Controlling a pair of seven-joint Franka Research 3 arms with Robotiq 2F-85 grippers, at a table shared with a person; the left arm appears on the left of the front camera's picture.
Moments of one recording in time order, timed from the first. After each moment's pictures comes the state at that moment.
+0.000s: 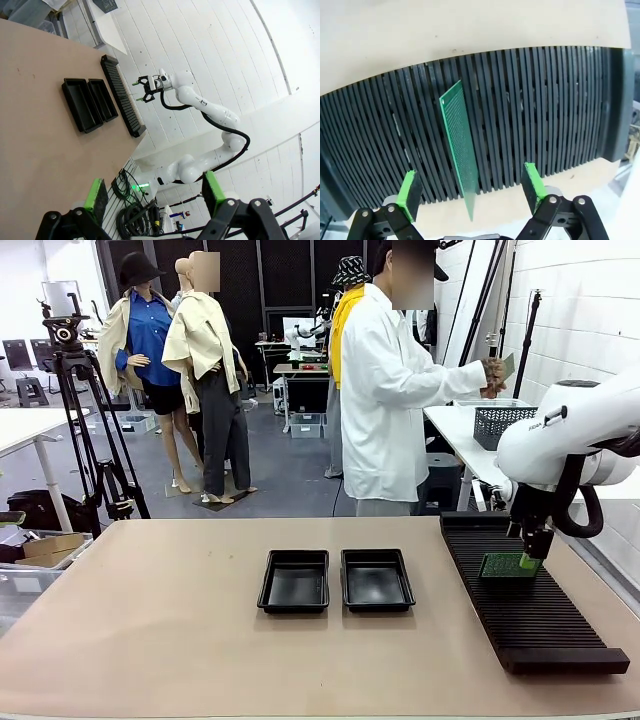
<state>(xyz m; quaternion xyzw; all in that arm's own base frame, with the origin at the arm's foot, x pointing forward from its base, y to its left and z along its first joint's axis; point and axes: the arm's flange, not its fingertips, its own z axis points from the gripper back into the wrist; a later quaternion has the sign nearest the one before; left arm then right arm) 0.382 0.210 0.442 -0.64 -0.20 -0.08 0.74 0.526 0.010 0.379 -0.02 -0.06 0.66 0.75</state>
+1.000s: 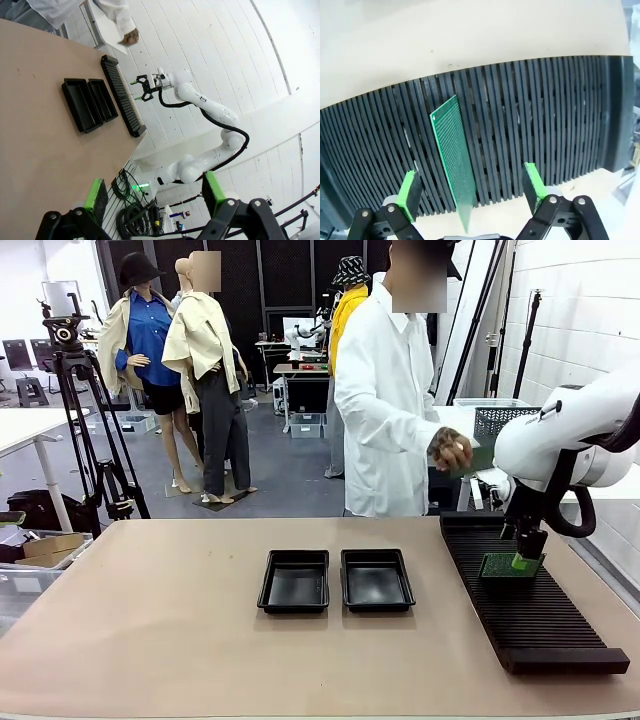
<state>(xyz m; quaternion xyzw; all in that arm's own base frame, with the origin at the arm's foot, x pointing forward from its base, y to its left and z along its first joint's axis) 0.382 0.210 0.442 -0.64 -0.20 -0.08 0.74 0.535 0.009 0.378 0.00 -0.08 0.65 0.75</state>
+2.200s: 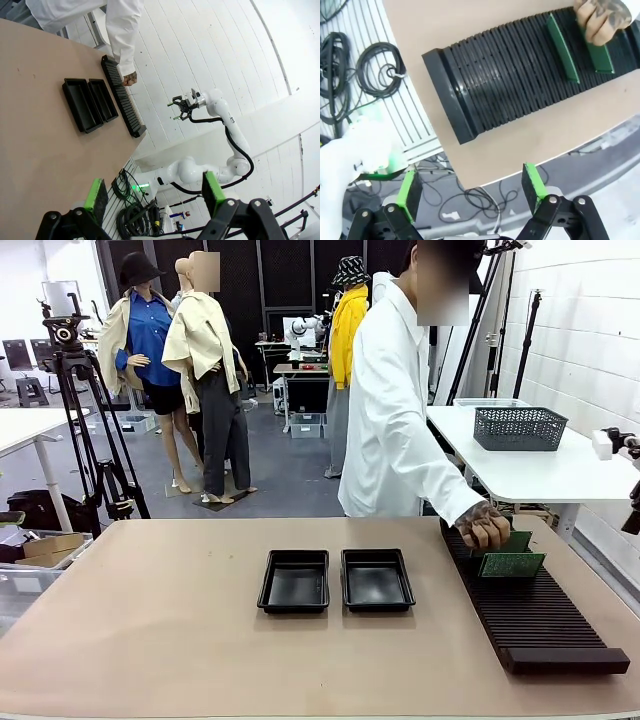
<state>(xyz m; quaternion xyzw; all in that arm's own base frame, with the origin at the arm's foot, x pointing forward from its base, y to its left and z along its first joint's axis) 0.382 0.211 0.442 -0.64 -0.20 -0.08 0.74 0.359 -0.083 0.516 0.09 -0.06 0.56 0.82</state>
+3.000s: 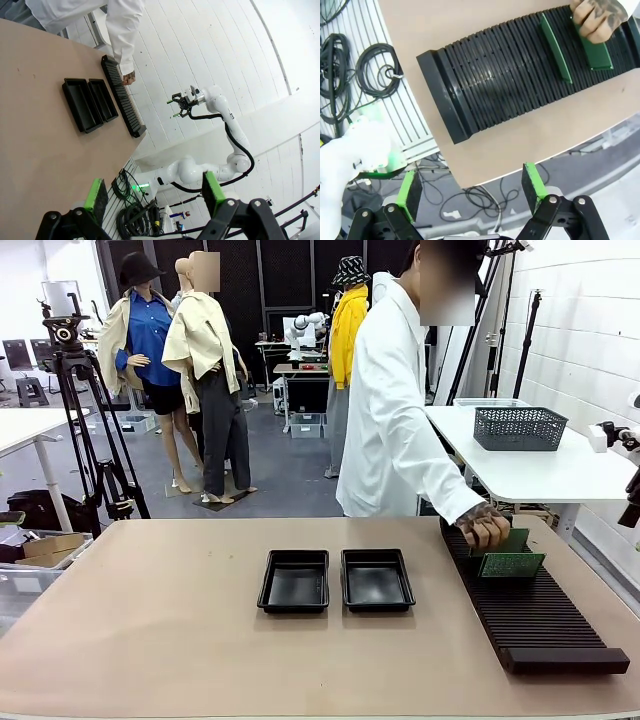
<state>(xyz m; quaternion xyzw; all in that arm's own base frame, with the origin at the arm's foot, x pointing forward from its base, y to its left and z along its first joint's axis) 0.382 0.211 0.442 -0.64 -0.20 -0.08 0.74 0.373 -0.086 0.521 0.09 -0.06 0.55 0.82</state>
